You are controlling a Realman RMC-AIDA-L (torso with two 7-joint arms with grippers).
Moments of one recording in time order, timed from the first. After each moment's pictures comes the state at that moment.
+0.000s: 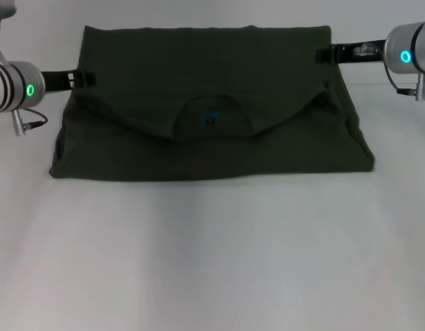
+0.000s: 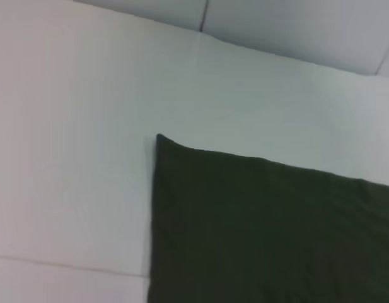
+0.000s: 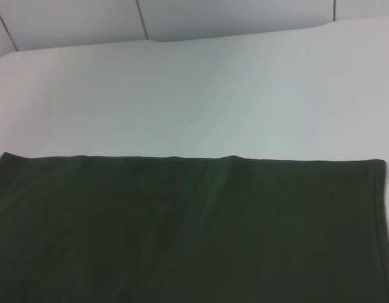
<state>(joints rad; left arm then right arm) -0.84 -2.06 0.84 0.62 2.58 0.53 -2.67 0.99 1.98 -0.90 -0.48 -2.40 -0.61 2.45</state>
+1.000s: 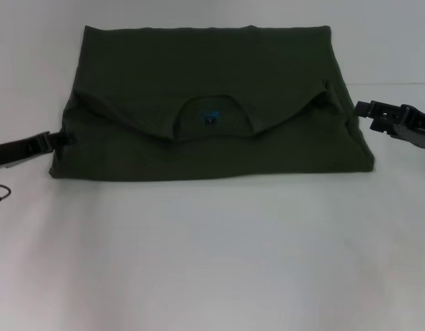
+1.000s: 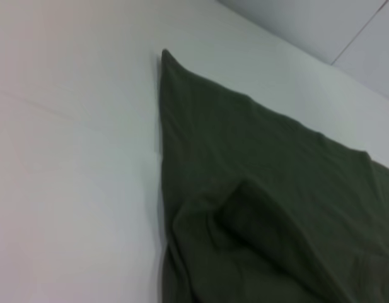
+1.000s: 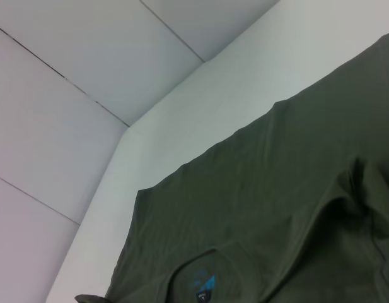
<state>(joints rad) -0.57 -2.06 0.66 0.69 2.17 0.87 -2.23 0.52 1.99 -0.79 -0.65 -1.80 -1.12 2.22</state>
